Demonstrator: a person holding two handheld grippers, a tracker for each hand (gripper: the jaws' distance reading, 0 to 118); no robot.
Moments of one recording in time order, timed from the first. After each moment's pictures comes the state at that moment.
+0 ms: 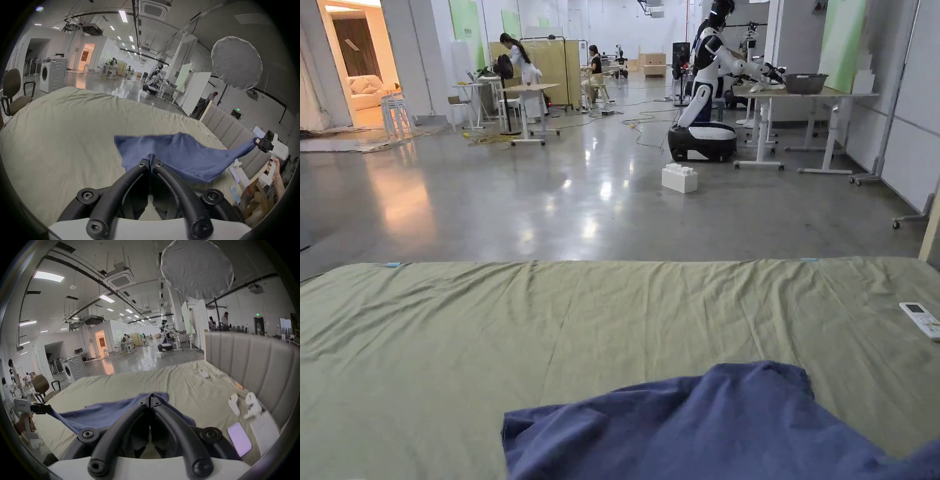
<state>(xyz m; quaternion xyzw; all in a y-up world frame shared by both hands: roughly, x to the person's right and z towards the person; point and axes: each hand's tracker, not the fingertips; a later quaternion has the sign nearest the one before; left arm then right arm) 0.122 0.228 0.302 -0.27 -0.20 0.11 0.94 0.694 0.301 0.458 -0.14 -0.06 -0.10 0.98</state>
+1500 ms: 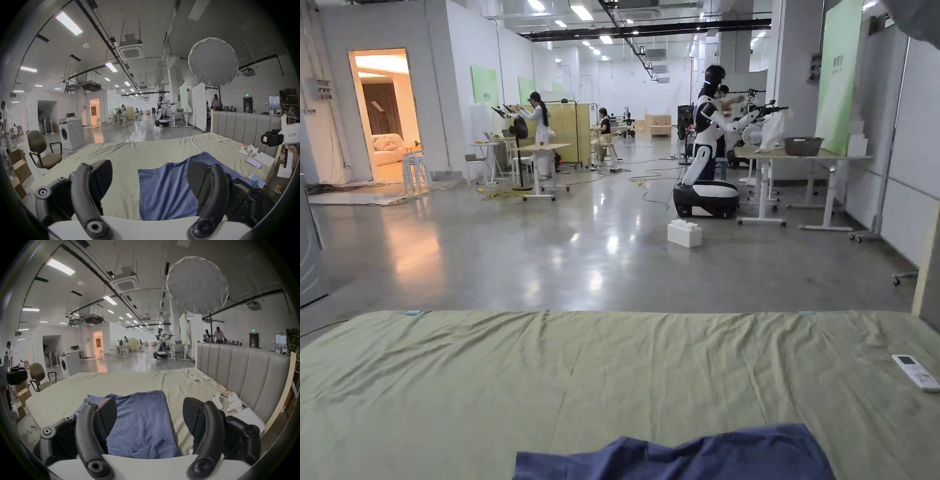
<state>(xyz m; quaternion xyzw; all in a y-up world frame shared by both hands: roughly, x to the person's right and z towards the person) 0.164 0.334 0.486 -0.04 -0.11 -0.06 0.99 0.623 0.305 0.558 -0.06 -0.06 -0.02 1.00</state>
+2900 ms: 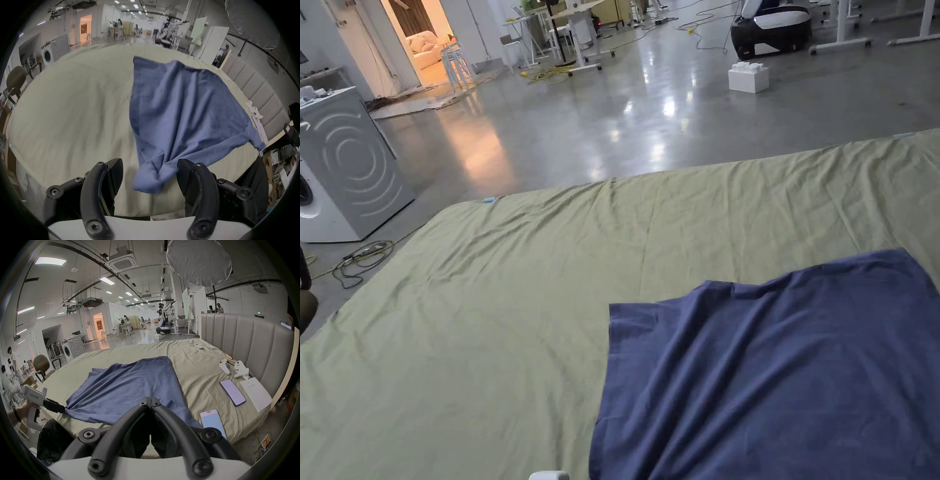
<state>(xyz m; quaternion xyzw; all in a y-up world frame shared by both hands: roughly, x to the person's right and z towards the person) 0.130 0.119 0.357 -0.49 -0.14 0.01 0.86 0.619 0.236 0.573 -0.21 -0.06 -0.06 0.97</state>
